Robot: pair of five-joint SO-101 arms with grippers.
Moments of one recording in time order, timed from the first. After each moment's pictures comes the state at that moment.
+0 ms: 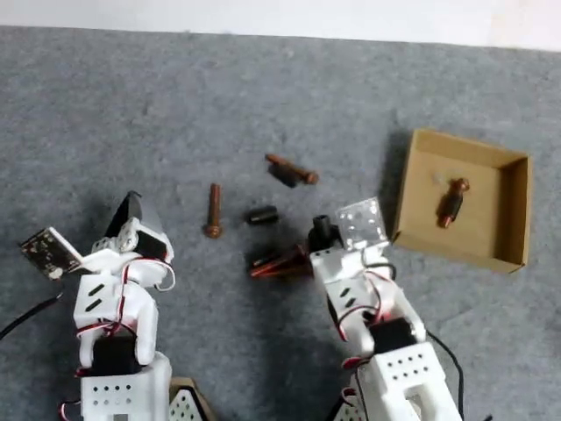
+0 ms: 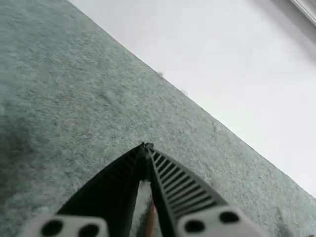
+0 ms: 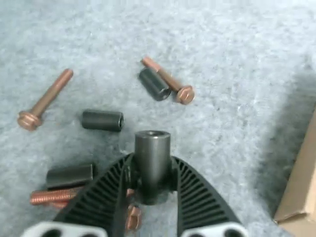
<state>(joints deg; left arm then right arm) -9.7 -103.7 96.0 27.9 41.4 -22.7 -73.8 88.6 21.0 5.3</state>
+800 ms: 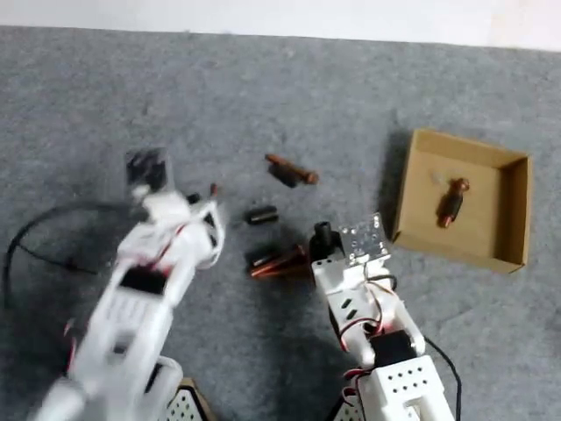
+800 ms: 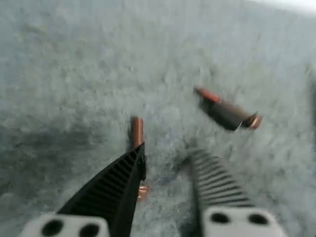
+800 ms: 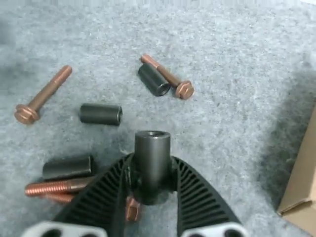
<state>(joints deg) 7.1 -41.2 66.0 22.7 24.5 -22.5 -80.4 95.0 21.0 5.3</state>
